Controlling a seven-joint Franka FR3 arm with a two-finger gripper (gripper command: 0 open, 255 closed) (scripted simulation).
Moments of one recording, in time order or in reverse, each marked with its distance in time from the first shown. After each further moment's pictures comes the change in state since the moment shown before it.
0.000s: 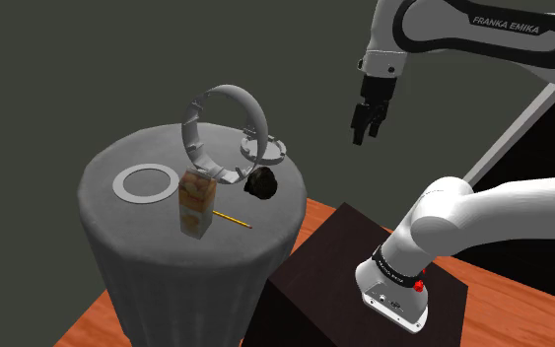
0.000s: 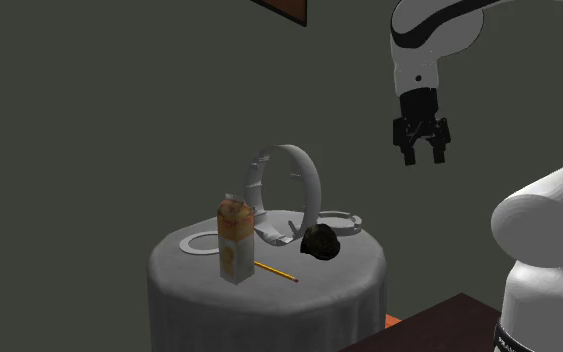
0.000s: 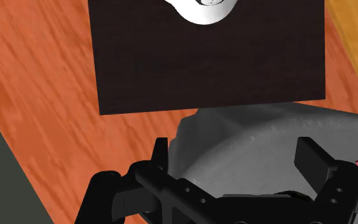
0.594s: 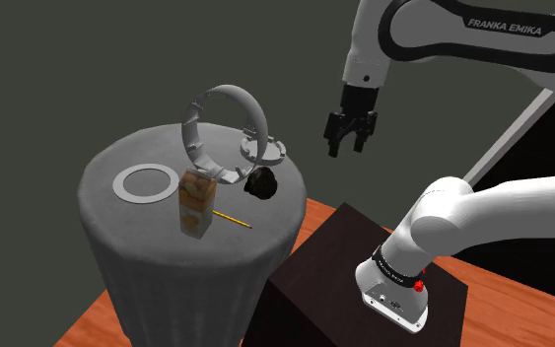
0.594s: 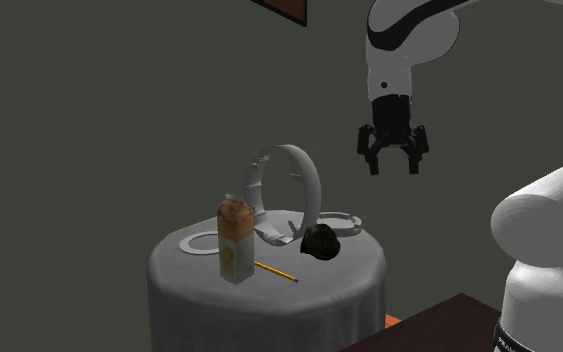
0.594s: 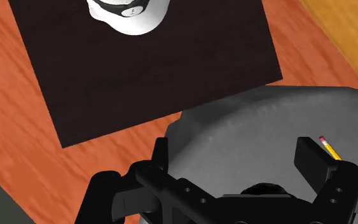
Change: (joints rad) arm -0.003 0.015 0.164 -0.040 0.202 0.067 0.332
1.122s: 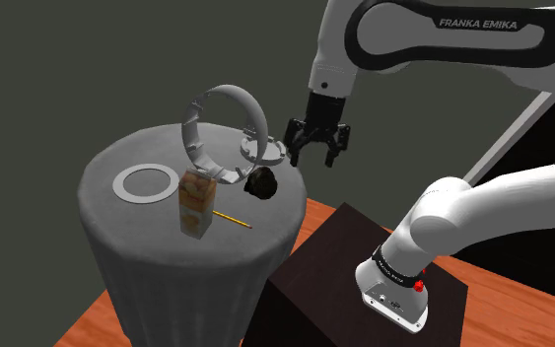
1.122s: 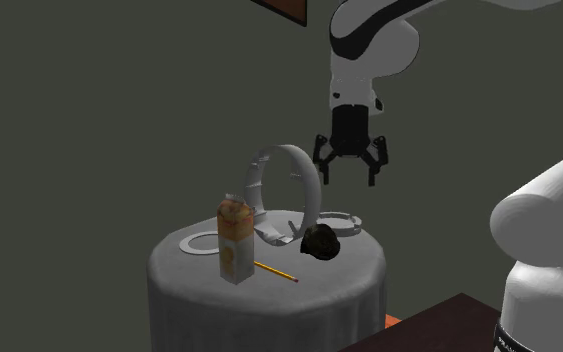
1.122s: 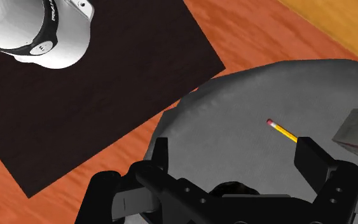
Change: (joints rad) arm -0.011 0.125 0.185 0.034 0.196 0.151 0.362
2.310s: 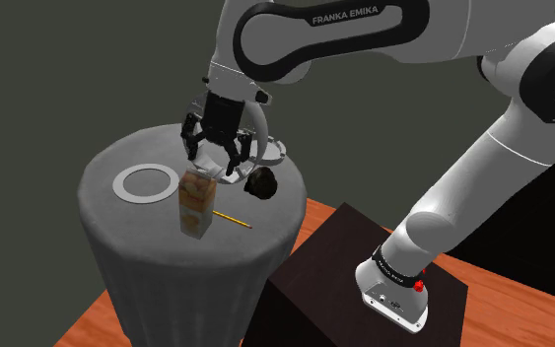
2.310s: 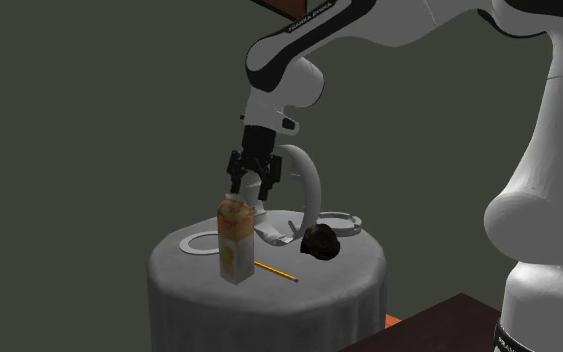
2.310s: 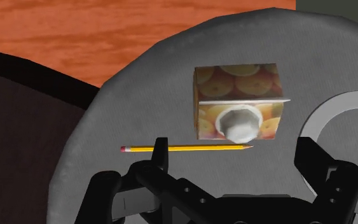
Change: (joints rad) arm -0.095 0.586 0.333 0.377 0.000 0.409 0.811
